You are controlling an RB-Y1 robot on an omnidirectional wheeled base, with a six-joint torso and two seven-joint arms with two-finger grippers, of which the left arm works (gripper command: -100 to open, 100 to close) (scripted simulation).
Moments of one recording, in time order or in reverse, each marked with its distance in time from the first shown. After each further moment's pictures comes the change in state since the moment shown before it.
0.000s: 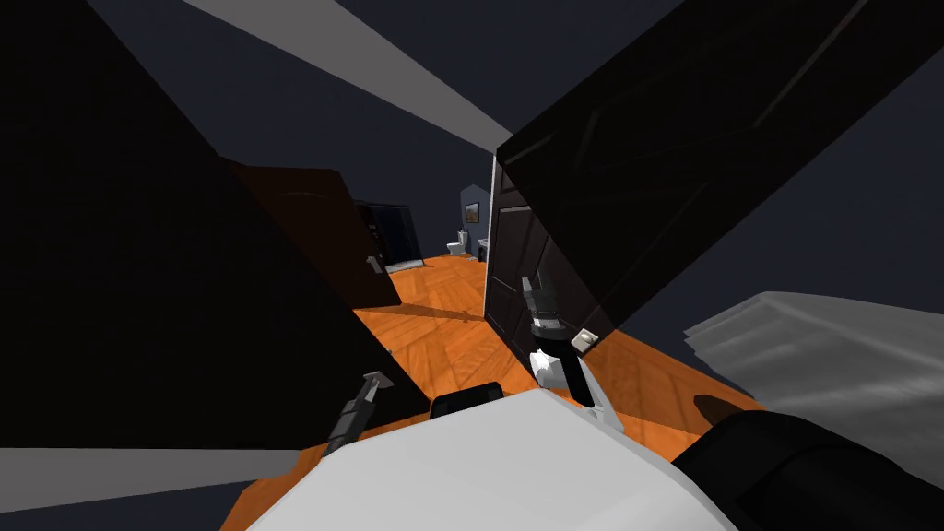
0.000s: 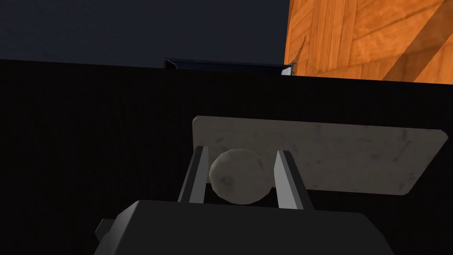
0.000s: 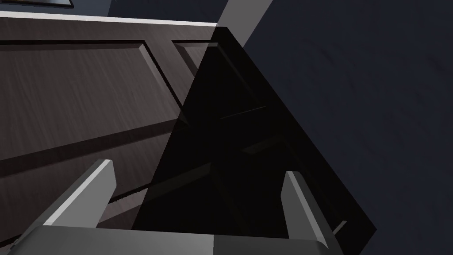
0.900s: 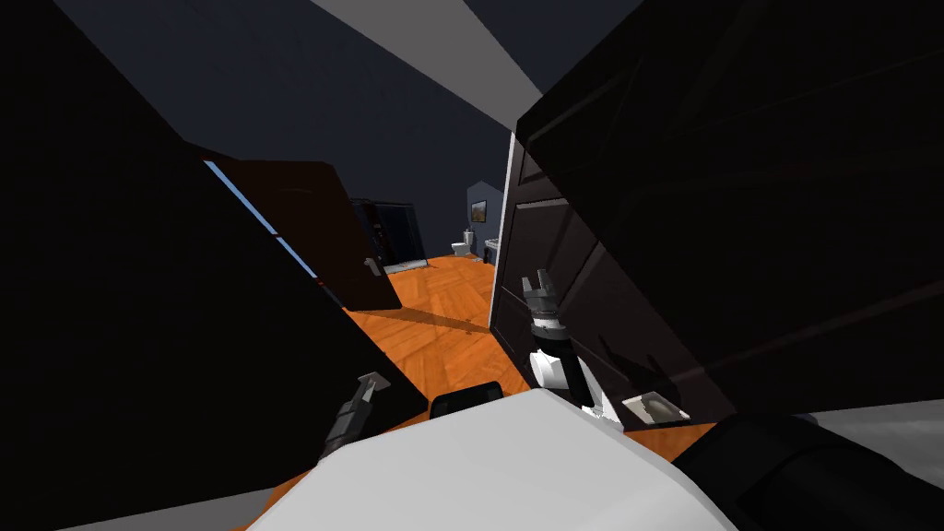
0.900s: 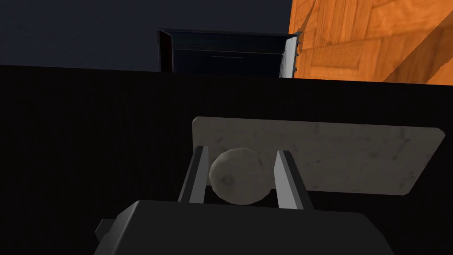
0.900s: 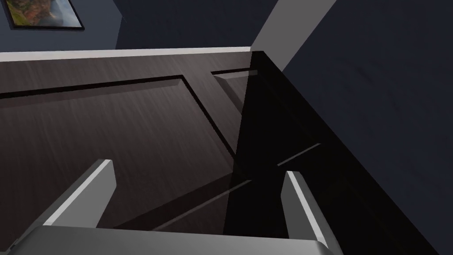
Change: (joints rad) arm 0.029 -0.036 0.041 -0.058 0.032 0.056 -0.044
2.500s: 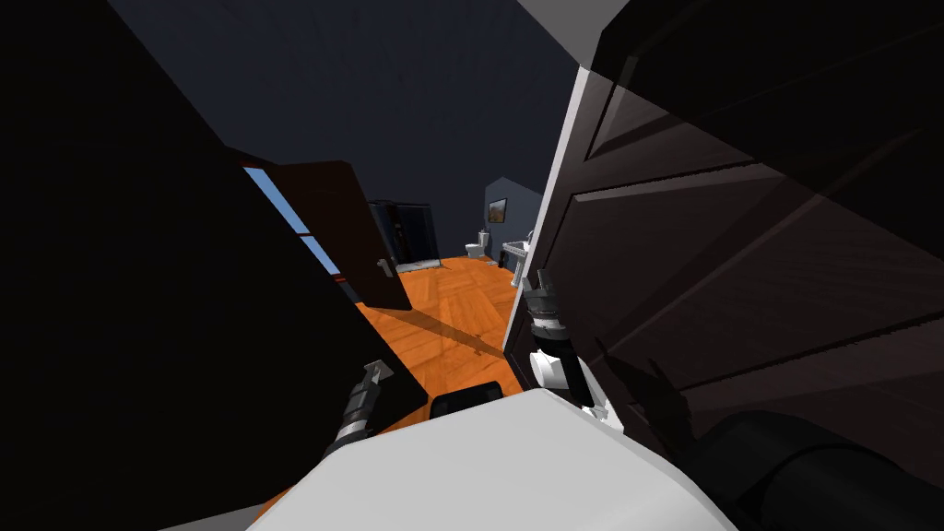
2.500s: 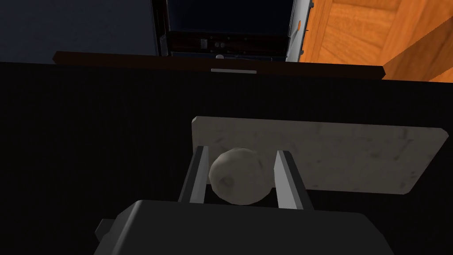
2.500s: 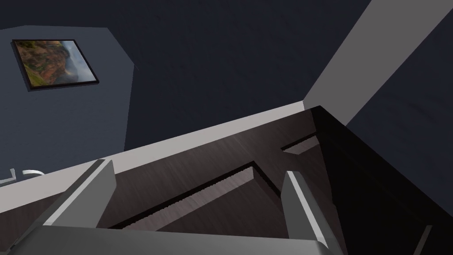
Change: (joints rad) arm -0.079 -0.094 0.076 -0.022 0.035 0.124 -0.099
